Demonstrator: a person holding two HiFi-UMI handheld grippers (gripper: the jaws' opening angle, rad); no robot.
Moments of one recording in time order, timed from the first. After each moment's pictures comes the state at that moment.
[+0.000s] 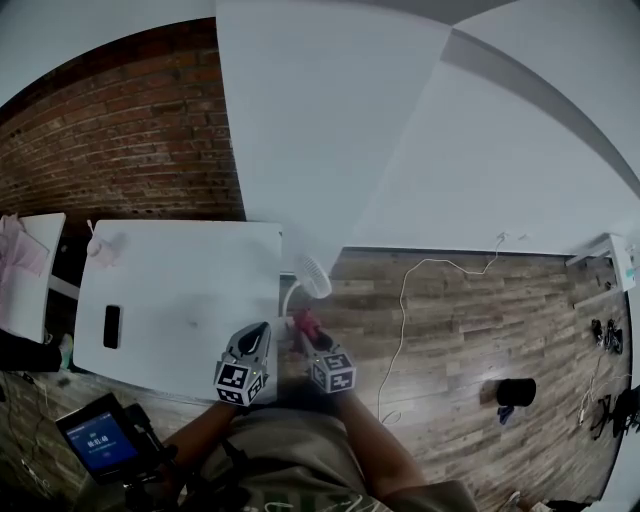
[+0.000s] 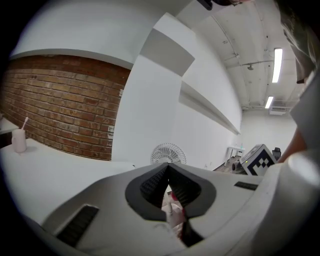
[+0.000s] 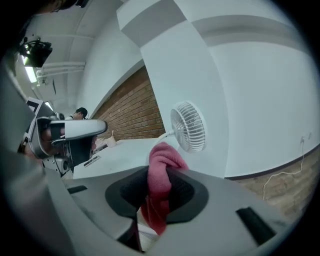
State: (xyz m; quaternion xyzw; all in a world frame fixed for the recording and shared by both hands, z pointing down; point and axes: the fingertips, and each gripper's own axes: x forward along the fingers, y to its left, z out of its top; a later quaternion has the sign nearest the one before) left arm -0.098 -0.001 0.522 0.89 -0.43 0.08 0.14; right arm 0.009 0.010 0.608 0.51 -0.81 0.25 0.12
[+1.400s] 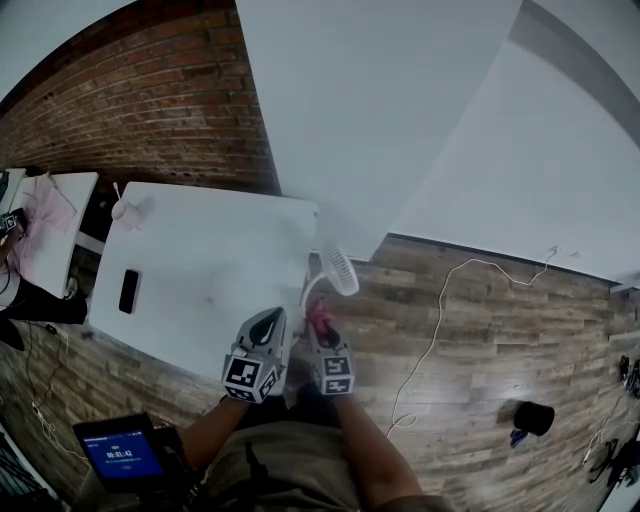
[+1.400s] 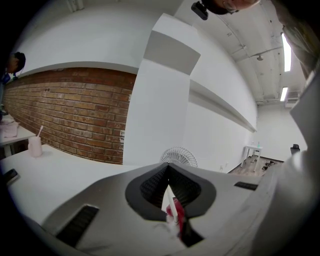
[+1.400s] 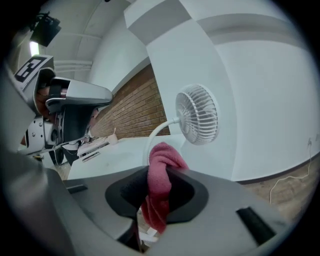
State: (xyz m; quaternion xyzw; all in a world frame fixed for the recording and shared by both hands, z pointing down) left arm -0.083 -0.009 0.514 0.85 -0.50 0.08 0.12; right arm -0.005 0.004 0.649 0.50 -0.83 0.22 0.11
